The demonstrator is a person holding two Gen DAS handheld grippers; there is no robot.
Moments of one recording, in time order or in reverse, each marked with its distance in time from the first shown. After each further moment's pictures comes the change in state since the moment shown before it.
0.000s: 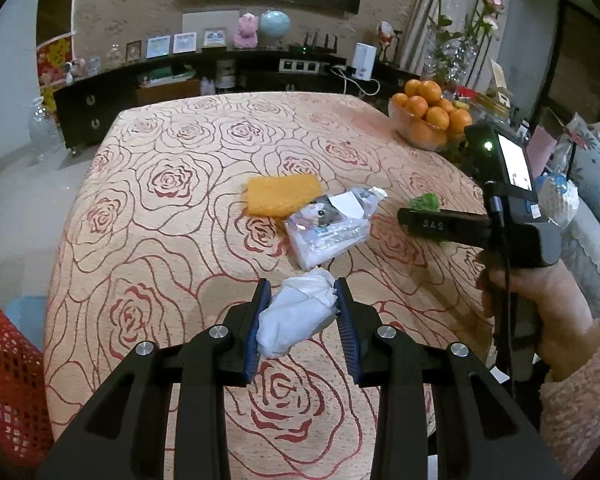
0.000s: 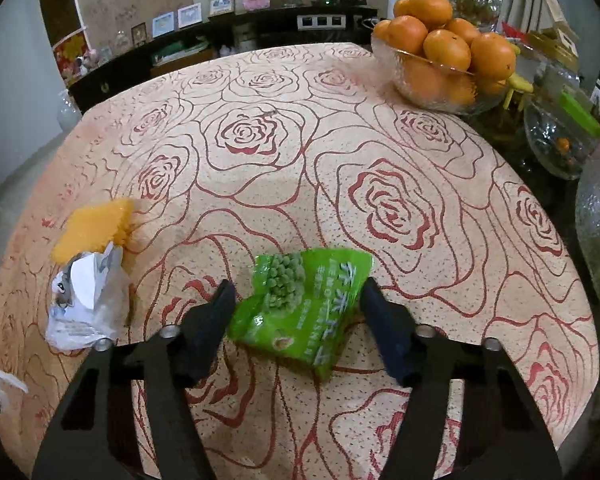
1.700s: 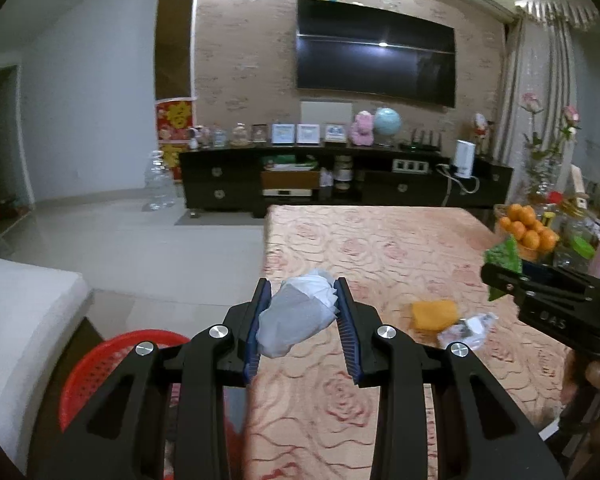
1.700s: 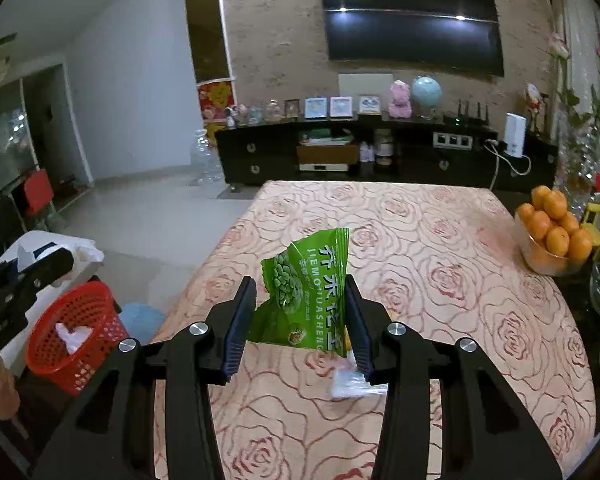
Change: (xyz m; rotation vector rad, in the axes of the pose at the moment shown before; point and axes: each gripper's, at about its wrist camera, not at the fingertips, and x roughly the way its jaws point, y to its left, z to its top) left arm -0.153 0.105 0.033 -0.117 -0.317 0.376; right arm -0.161 0.150 0.013 -0.267 -0.328 0.354
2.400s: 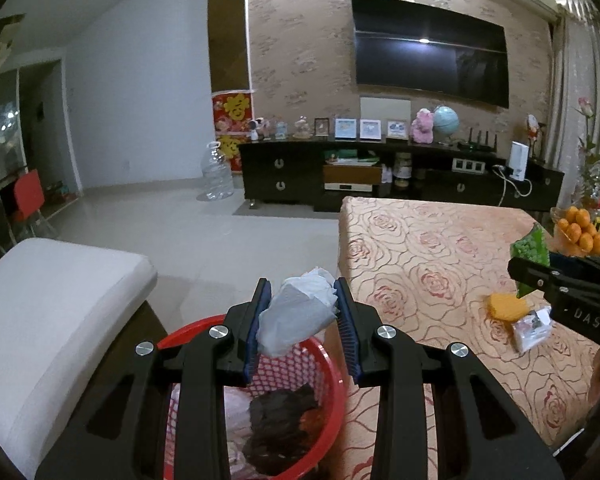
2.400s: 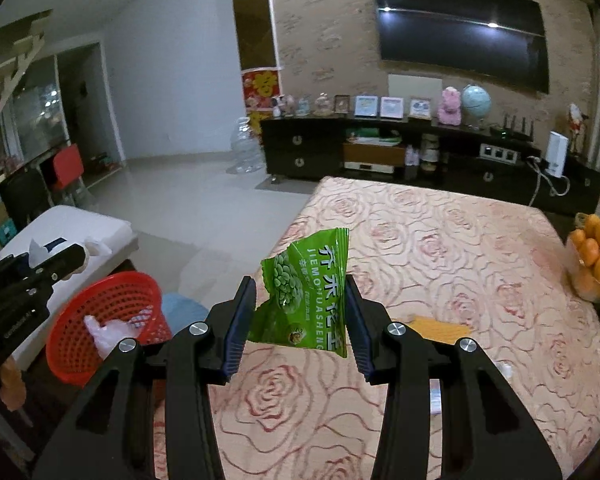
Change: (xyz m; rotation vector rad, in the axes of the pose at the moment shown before) left arm -0.005 0.073 -0.015 -0.052 0.018 0.182; right arm 0.029 0.078 0.007 -0.091 0.029 0.112
